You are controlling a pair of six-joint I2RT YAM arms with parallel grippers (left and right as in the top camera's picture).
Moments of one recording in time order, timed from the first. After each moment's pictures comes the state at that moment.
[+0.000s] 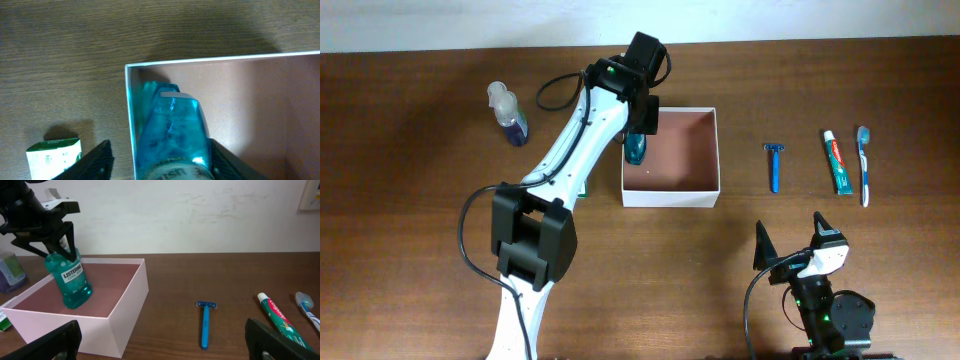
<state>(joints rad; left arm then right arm) -0.47 2.30 2.21 -1.13 -0.11 -0.35 -0.02 0.01 0.01 -0.06 -0.17 0.07</state>
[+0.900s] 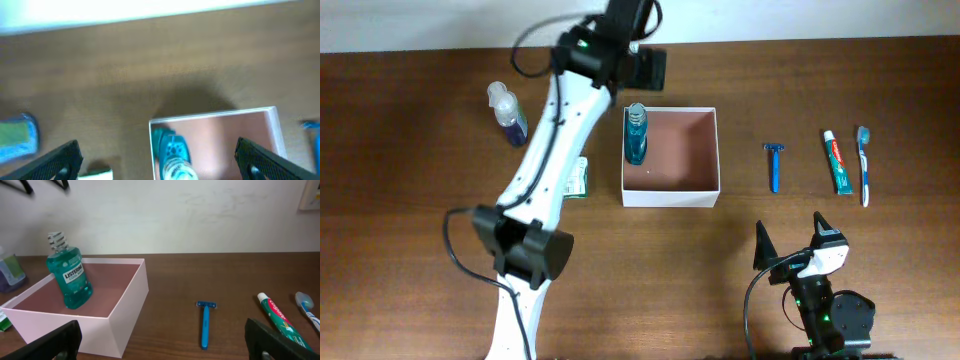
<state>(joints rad) -0.45 2.30 2.62 -1.25 -0.15 -0.26 -0.02 0.01 0.01 -0.06 -0.17 0.07</state>
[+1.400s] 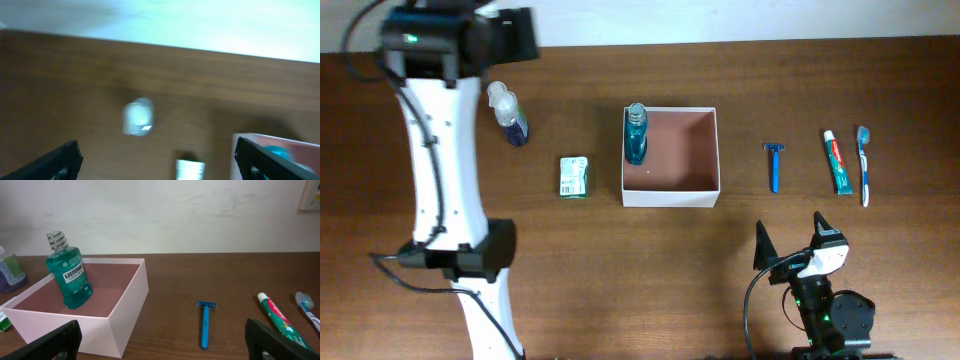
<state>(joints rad) -0.07 2.23 2.94 -1.57 -0.16 -0.16 -0.02 0.01 0.01 -0.06 -0.17 0.07</state>
